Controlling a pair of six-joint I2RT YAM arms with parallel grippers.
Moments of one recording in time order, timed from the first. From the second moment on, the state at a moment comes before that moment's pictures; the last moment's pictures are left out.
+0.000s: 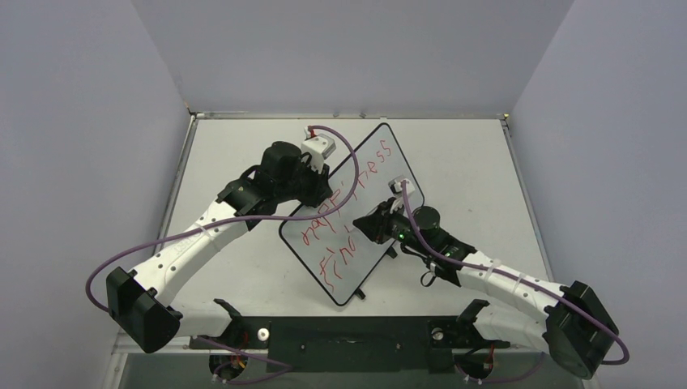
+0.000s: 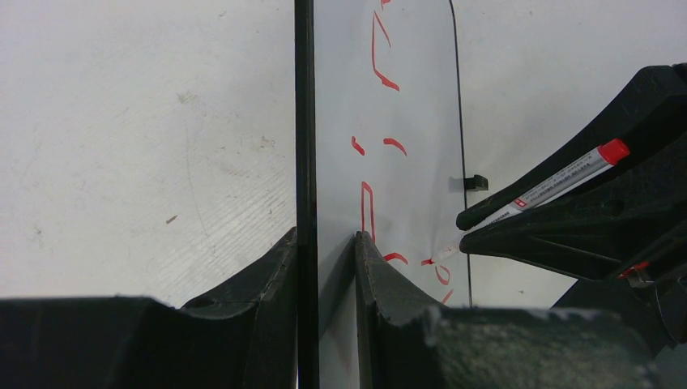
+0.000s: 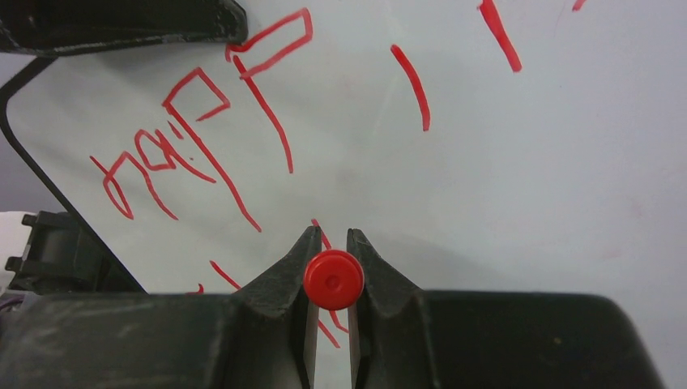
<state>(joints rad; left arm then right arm) -0.67 1.29 1.23 -0.50 0.10 -0.12 0.76 1.08 0.52 0.35 -0.15 0.48</state>
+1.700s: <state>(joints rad) -0.67 1.29 1.22 -0.50 0.10 -0.12 0.77 0.94 0.52 0.13 -0.04 0.44</state>
